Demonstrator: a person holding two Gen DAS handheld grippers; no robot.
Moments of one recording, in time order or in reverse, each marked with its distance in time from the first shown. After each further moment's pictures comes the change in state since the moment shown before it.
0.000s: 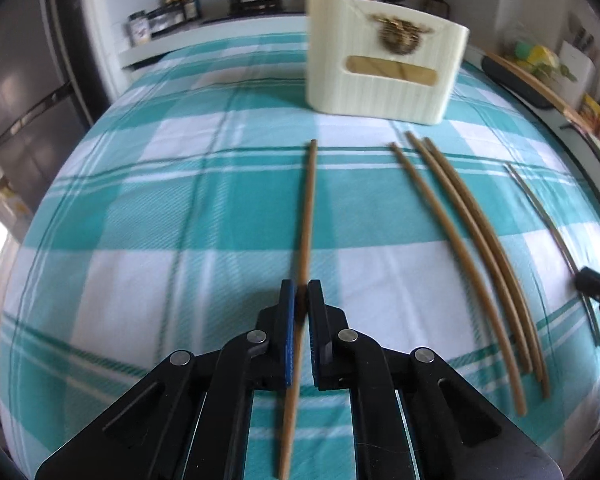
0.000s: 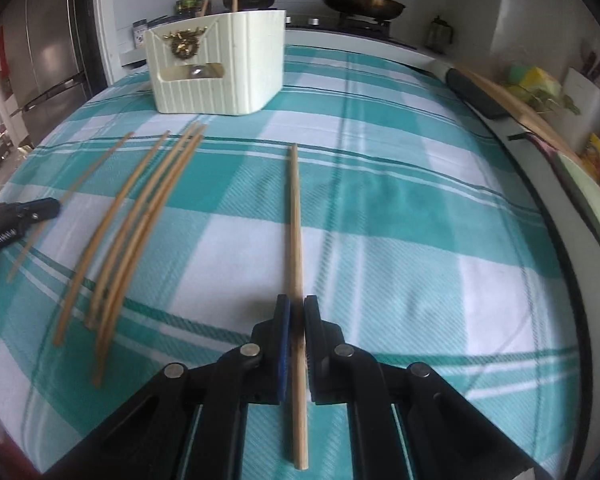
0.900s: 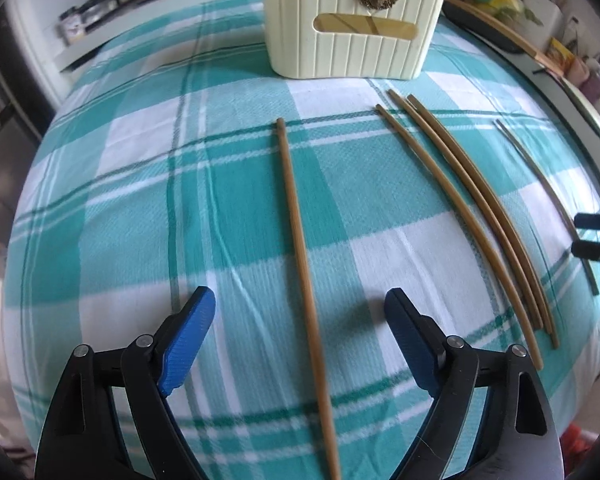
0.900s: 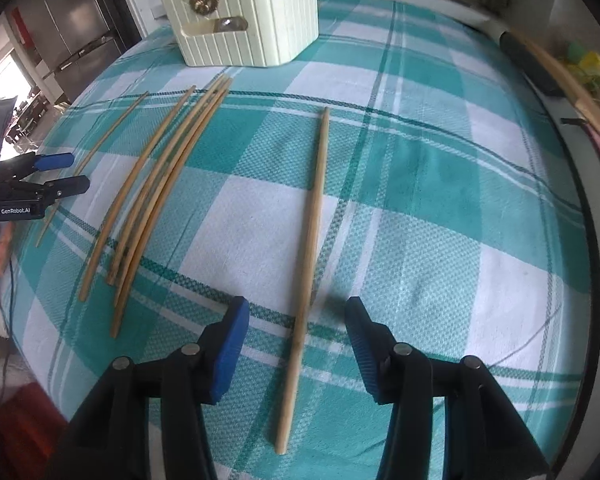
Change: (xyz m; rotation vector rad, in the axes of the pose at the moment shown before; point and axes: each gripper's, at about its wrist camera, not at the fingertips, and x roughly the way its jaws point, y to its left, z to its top) left arm 0.027 0.009 0.030 0.201 0.183 -0.120; right arm 0.013 -0.021 0.023 -0.083 0.252 0.203
